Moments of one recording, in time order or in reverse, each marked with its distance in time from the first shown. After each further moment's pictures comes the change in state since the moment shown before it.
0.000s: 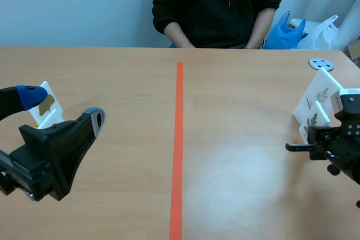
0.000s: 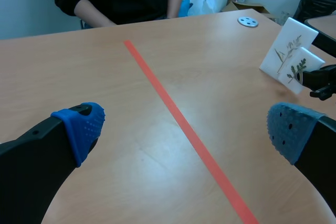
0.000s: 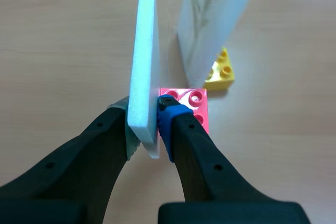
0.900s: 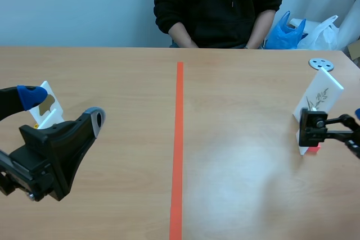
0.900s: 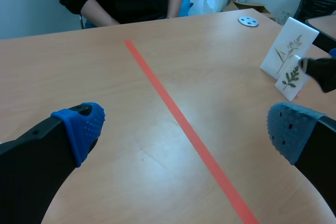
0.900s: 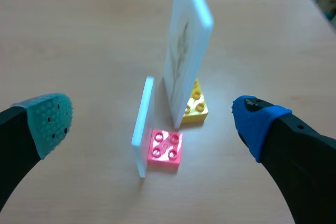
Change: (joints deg) left arm 0.0 0.0 0.0 0.0 0.0 0.0 0.0; right arm -9.1 0.1 6.1 17.0 3.0 -0.5 1.2
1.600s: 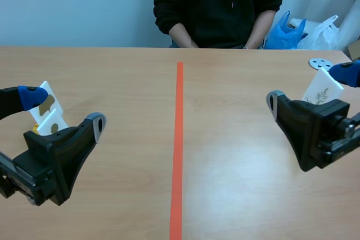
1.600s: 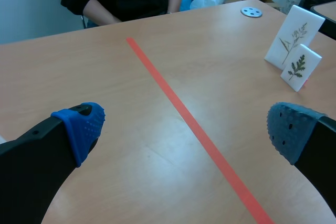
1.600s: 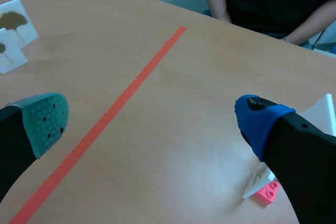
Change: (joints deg) left arm 0.0 0.0 0.0 0.0 3.4 0.0 0.0; right arm -28.2 6.6 4.1 42.9 8.0 16.7 -8.1
